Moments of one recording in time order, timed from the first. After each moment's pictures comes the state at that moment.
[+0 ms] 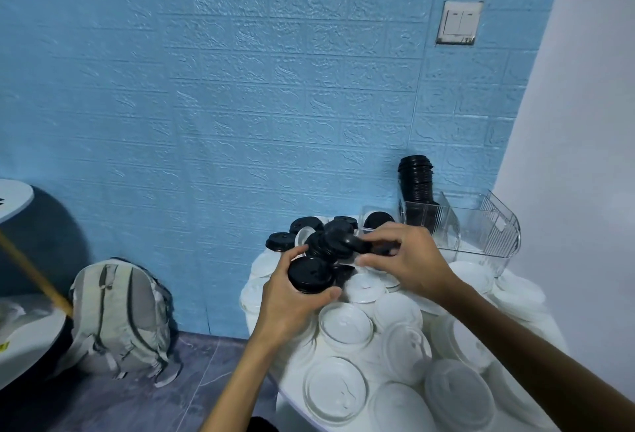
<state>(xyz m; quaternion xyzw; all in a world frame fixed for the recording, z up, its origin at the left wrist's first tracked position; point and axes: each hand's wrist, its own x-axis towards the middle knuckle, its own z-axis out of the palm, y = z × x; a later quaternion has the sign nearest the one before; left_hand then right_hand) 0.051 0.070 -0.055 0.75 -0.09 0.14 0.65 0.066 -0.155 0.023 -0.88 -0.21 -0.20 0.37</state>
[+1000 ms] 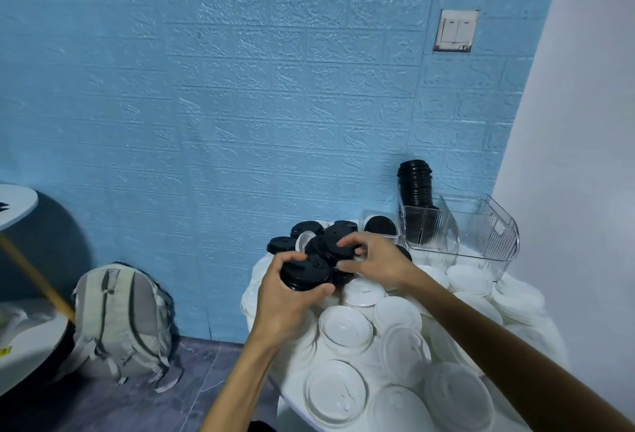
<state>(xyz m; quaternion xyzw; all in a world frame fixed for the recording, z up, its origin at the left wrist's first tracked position) 0.050 0.072 -0.046 0.71 -0.07 0.16 0.69 0.107 -0.129 0.003 -0.92 -0.14 -0.04 0.36</state>
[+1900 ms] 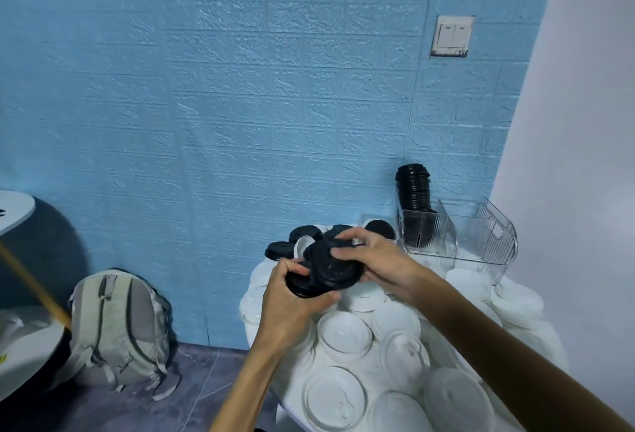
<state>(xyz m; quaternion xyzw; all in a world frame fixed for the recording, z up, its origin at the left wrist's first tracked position) 0.054 0.063 -0.050 0.69 -0.07 0.16 0.71 0.086 -0.113 0.028 -0.73 -0.08 0.10 0.67</state>
